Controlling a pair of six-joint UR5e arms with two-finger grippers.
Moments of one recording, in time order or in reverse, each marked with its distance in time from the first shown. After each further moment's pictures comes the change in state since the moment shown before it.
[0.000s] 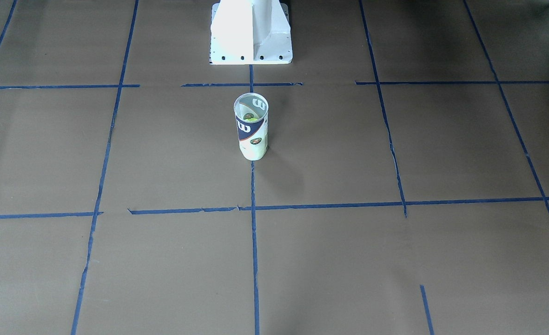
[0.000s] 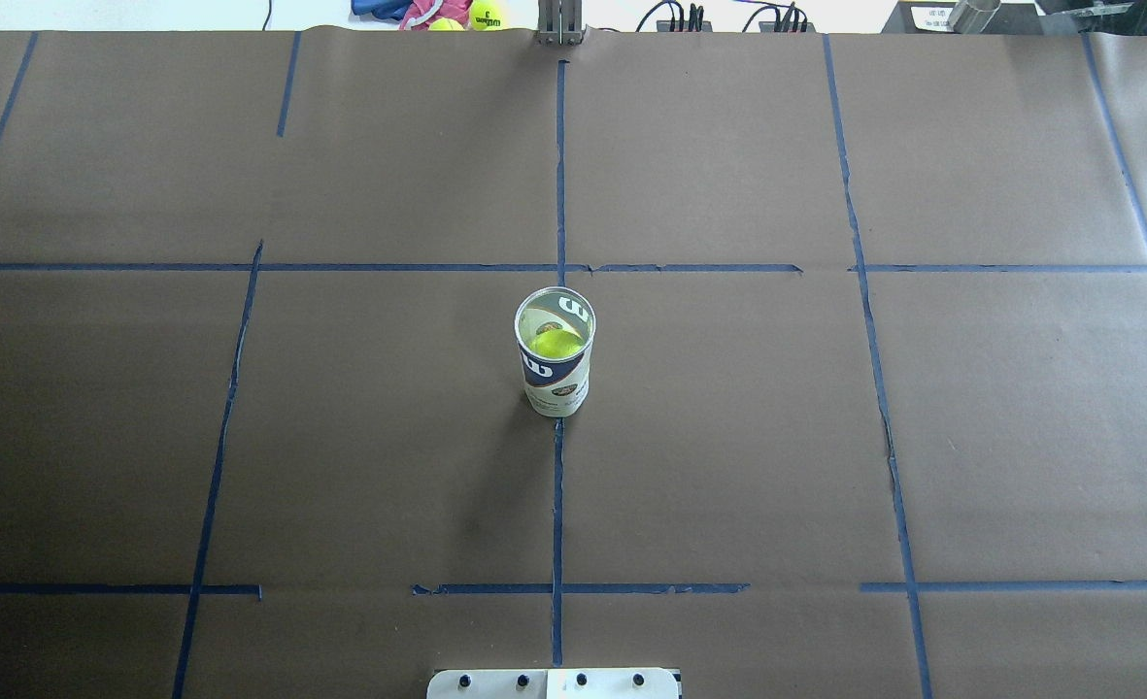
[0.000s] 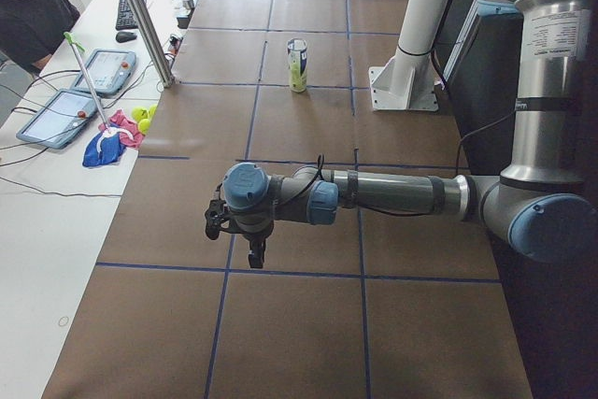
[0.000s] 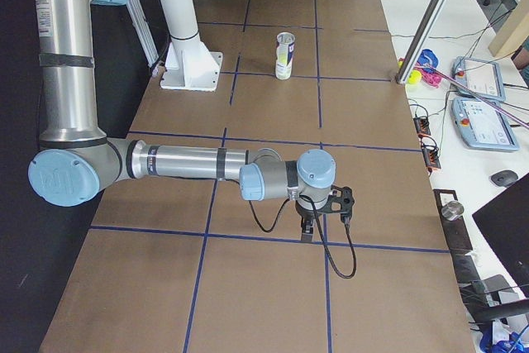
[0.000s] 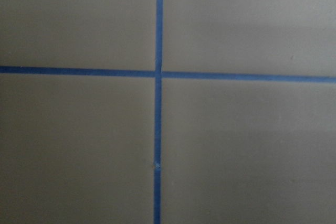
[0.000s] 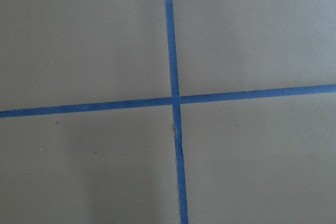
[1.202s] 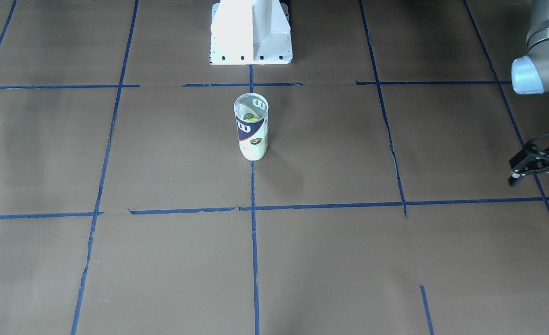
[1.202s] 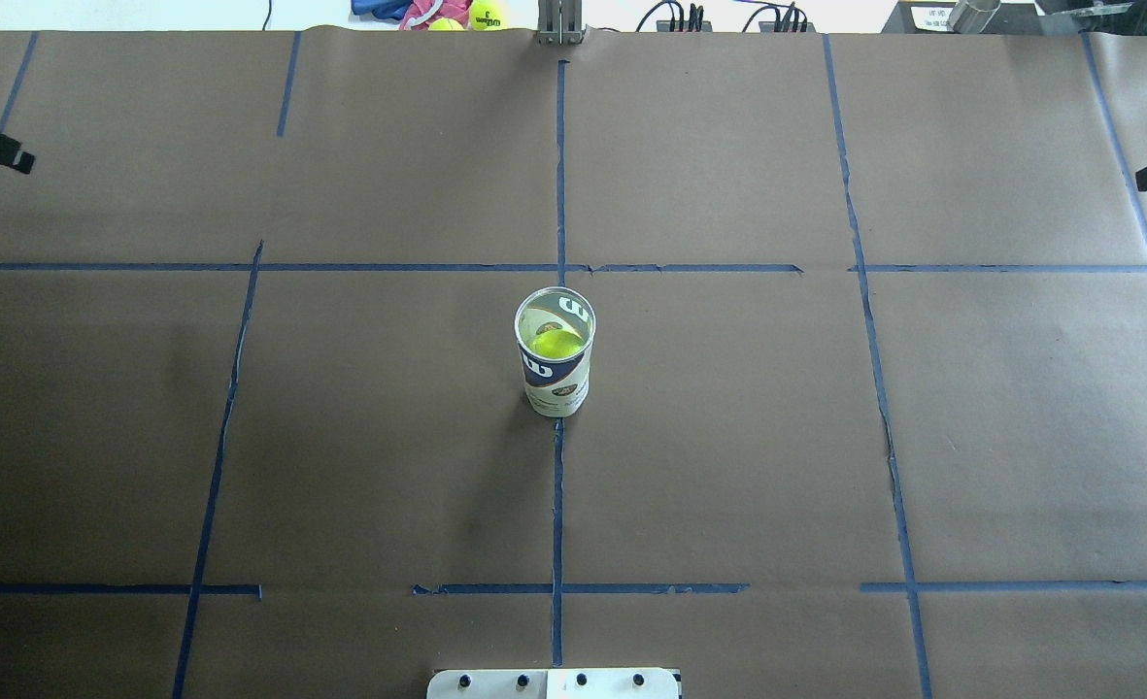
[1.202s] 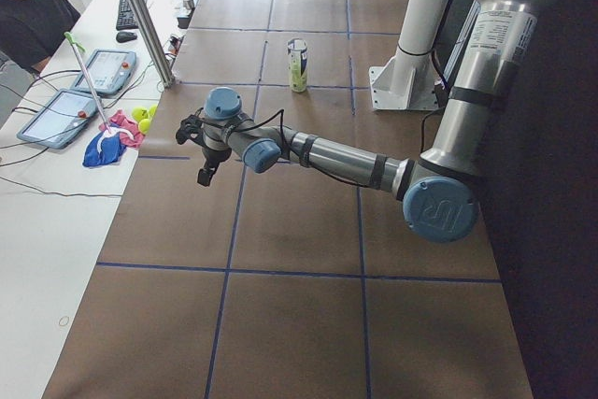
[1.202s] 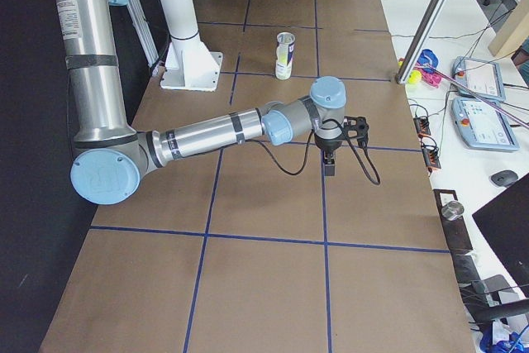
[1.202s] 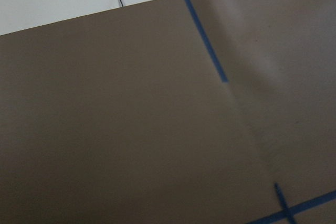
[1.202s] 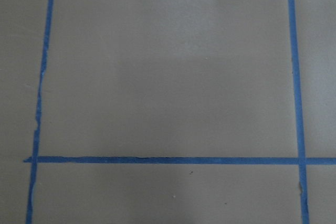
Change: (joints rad) left arm 0.252 -0.238 0.091 -0.361 0.186 -0.226; right arm -0.142 0.101 0.153 0.033 -0.032 0.236
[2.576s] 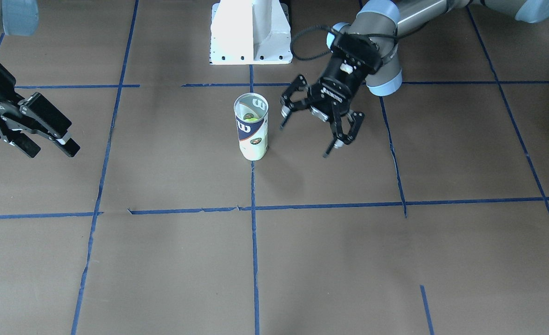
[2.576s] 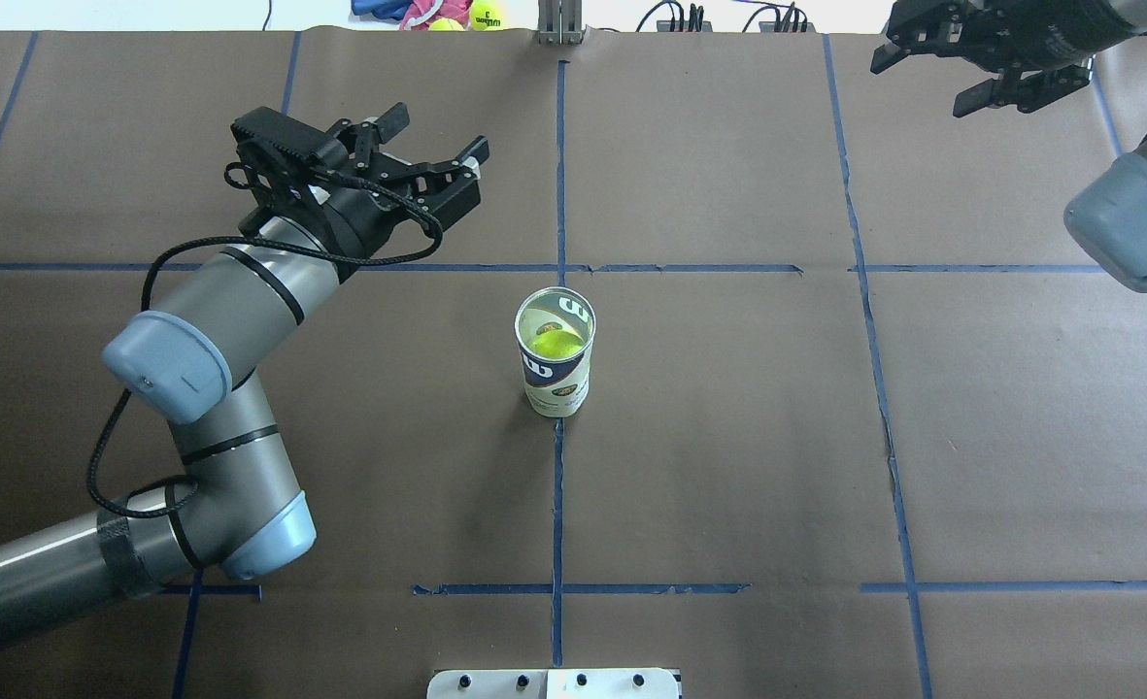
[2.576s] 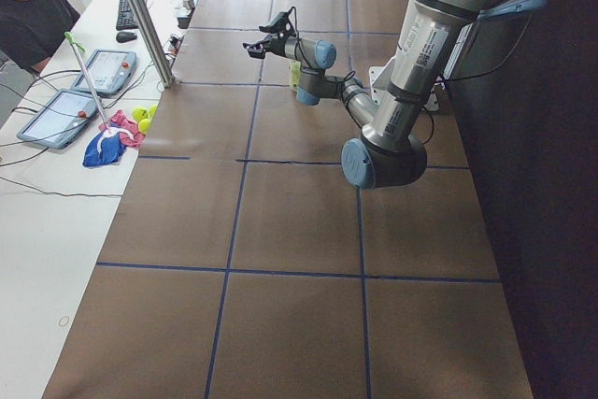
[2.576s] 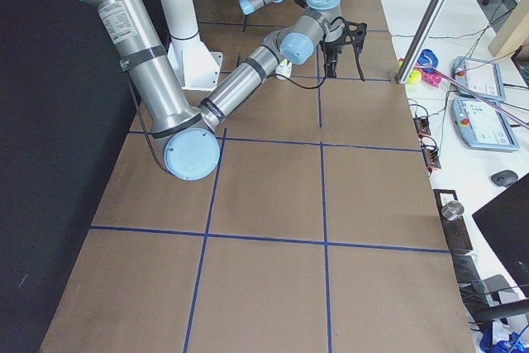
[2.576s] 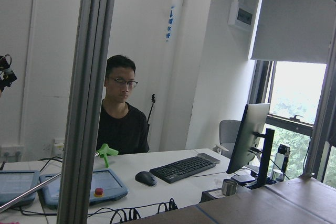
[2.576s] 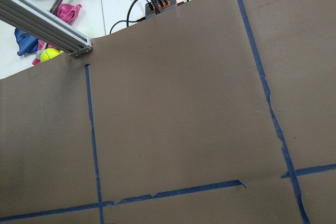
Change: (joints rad) left arm 0.742 -0.287 -0.051 -0.896 1.119 -0.461; right arm -0.241 0.309 0.220 0.007 -0.072 0.746
